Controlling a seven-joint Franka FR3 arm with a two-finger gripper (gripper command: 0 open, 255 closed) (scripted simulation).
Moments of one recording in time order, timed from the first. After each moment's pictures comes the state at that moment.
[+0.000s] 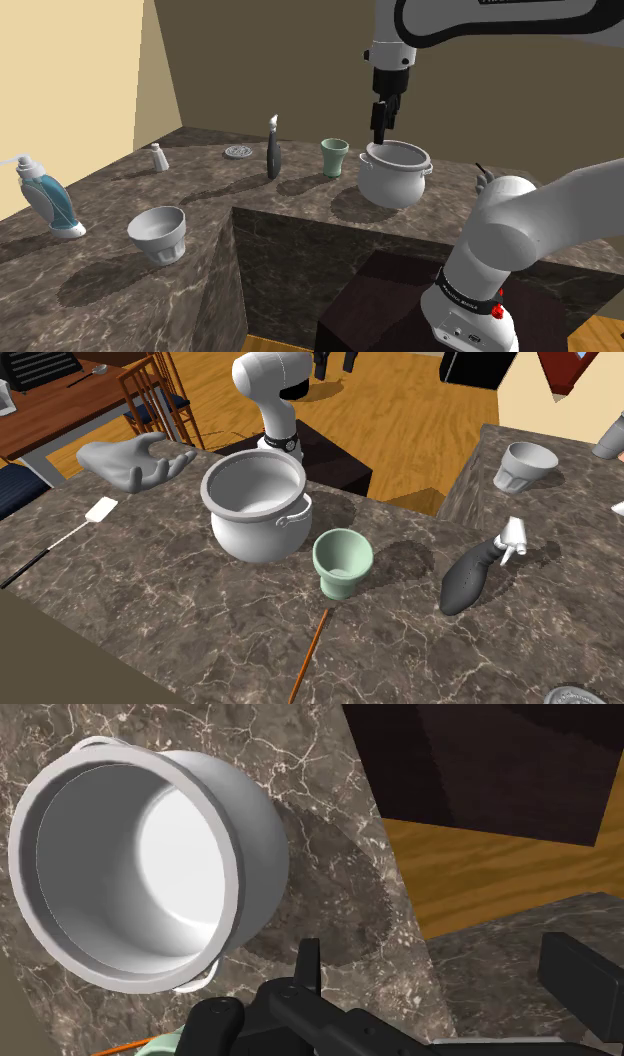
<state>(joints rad) 0.01 -0.80 0.01 -2.41 -0.12 1.56 -0.16</state>
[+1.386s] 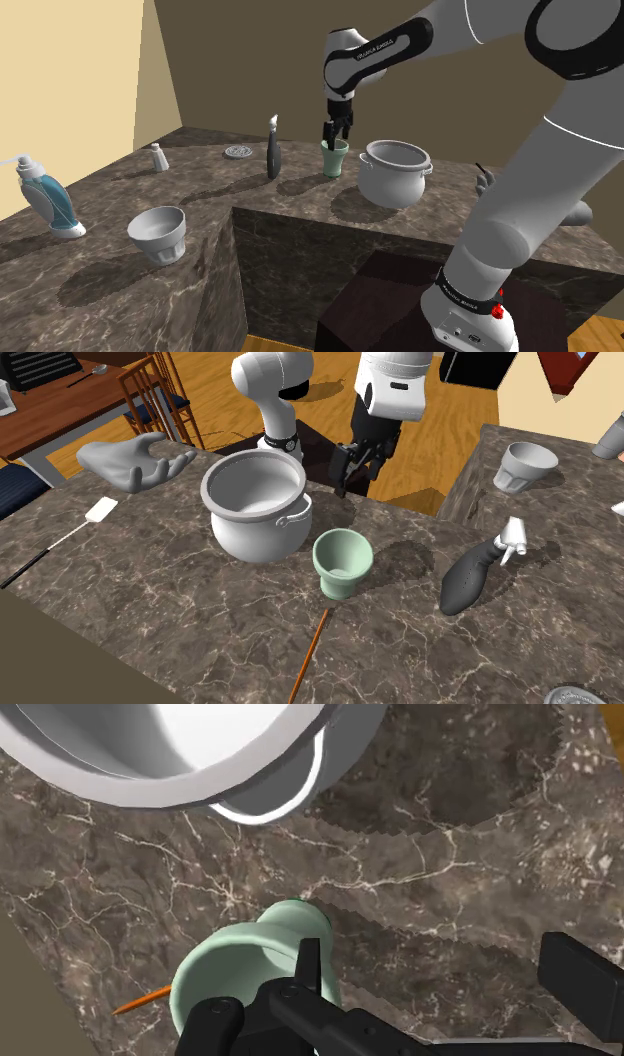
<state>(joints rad) -0.07 -0.15 -0.12 -2.19 -0.16 2.04 -0.19</state>
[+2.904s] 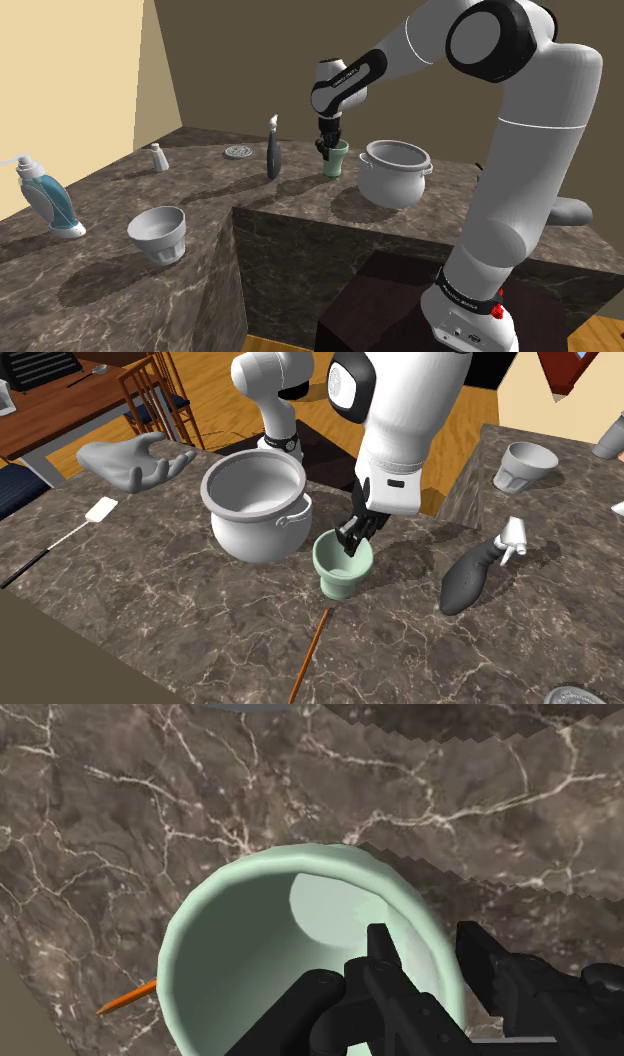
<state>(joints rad) -0.11 0.15 -0.16 -2.06 -0.13 2.22 -0.22</state>
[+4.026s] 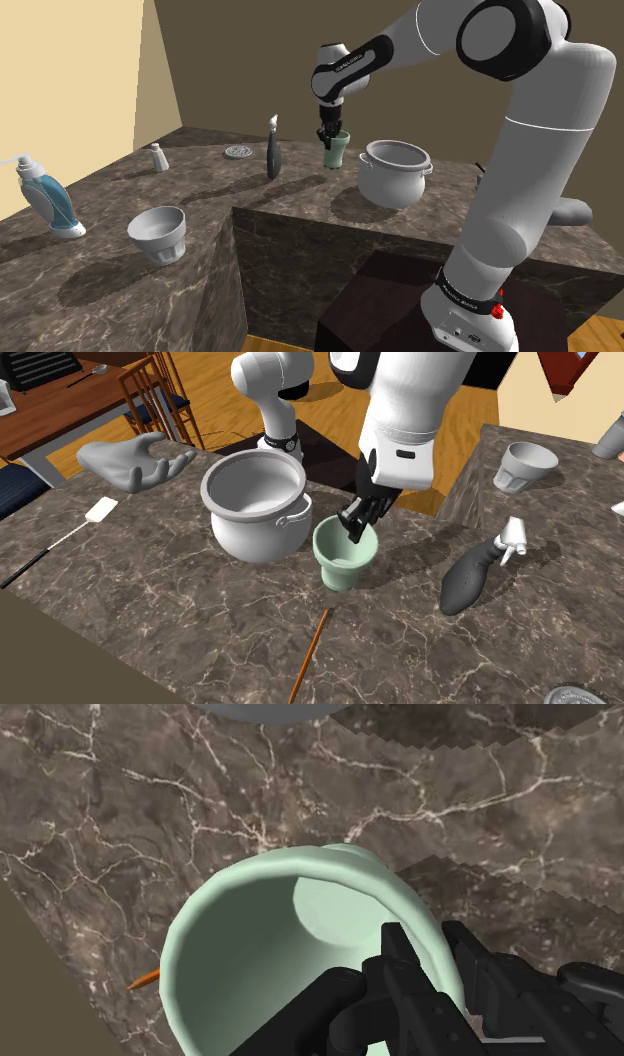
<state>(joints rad) -0.10 0.10 -0.16 -2.00 -0.13 2.12 -0.23</state>
